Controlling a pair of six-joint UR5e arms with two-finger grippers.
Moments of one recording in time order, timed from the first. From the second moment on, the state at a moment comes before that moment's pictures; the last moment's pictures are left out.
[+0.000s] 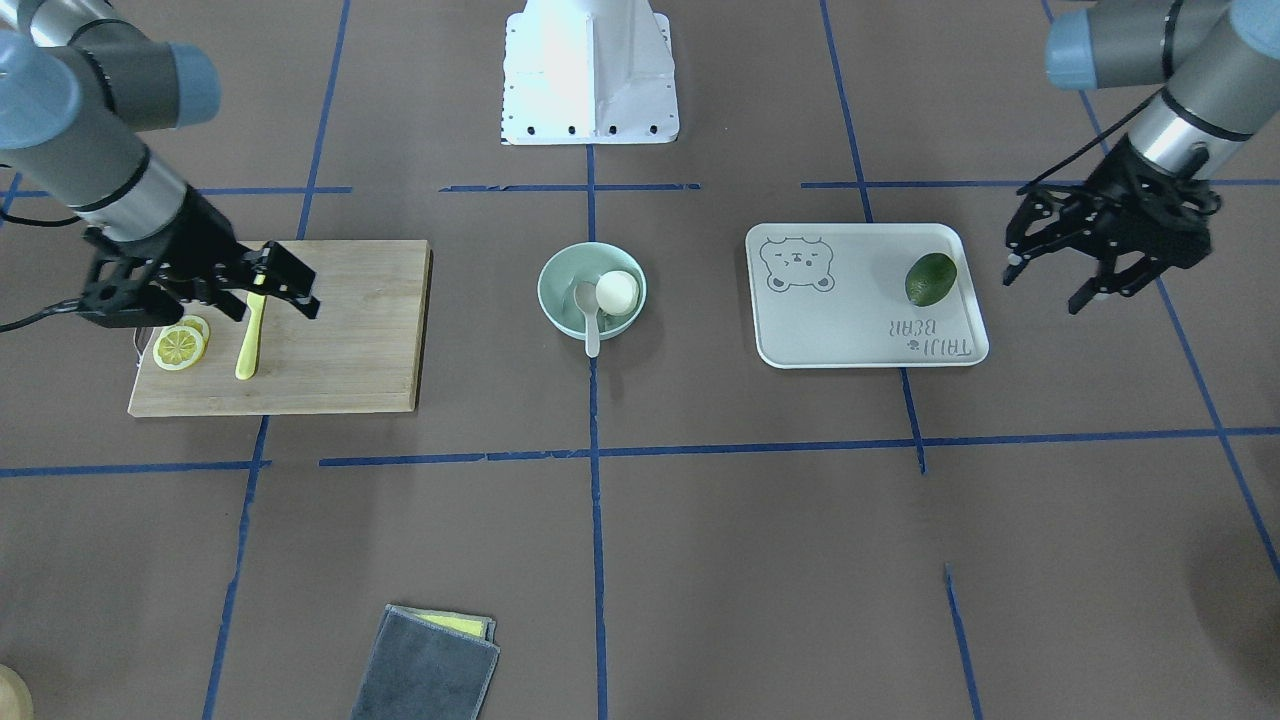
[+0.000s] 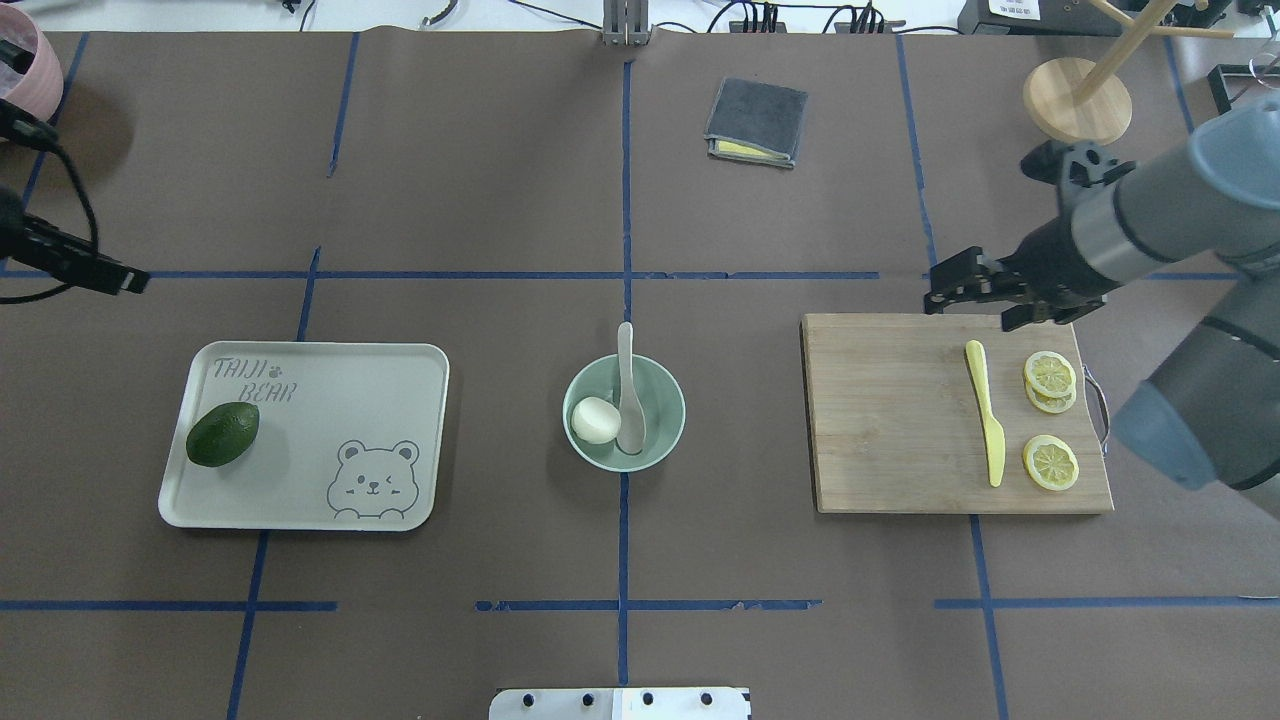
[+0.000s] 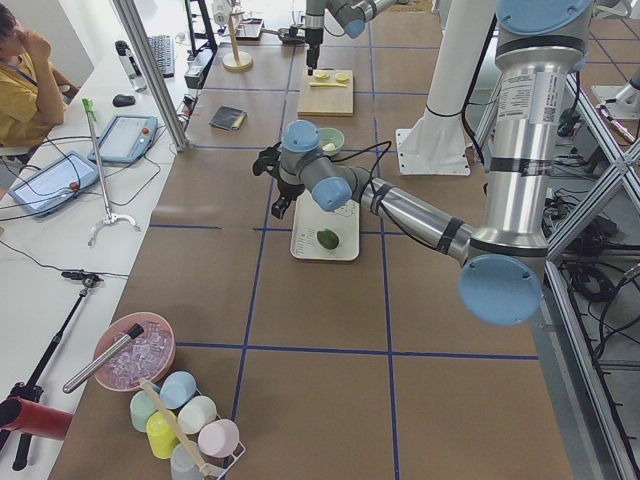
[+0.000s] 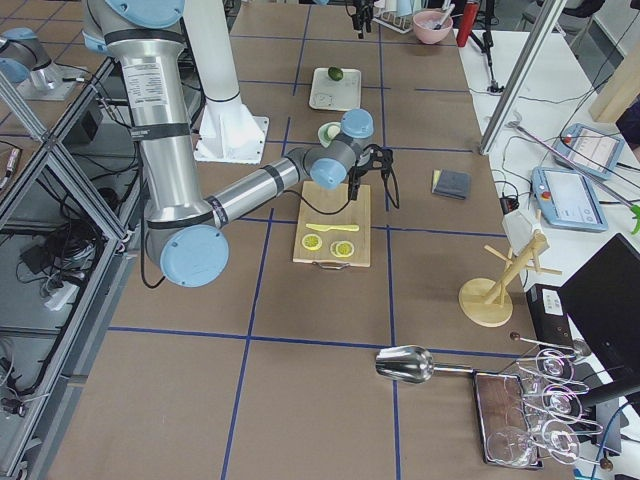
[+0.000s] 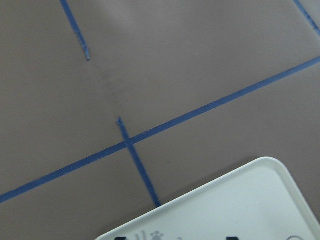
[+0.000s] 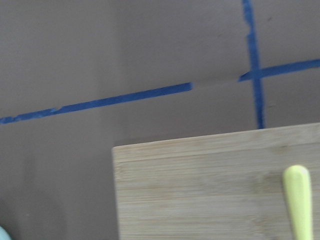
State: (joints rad) left arm -1.13 -1.58 -1.90 -1.98 -2.24 -0.29; right arm 0.95 -1.45 1.85 -1.18 2.26 1.04
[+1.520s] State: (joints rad) left arm -1.52 -1.54 -1.76 -1.50 -2.37 0.21; right arm 1.48 -1.60 1.78 -1.68 2.37 -0.09
